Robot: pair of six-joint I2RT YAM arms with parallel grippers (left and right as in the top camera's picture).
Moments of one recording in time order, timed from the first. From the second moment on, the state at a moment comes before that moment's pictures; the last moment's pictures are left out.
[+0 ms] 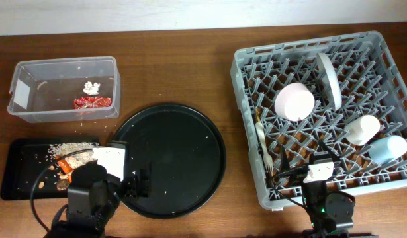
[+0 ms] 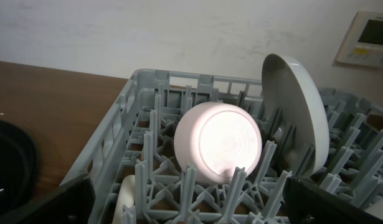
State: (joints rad) left arm -0.20 0.57 0.73 -0.85 0.04 -0.09; right arm 0.07 0.01 0.01 -0.07 -0.01 -0.11
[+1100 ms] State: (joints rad) left arm -0.09 0.02 0.03 0.16 0.01 -0.06; right arm 0.07 0.01 0.01 -0.07 -0.01 -0.11
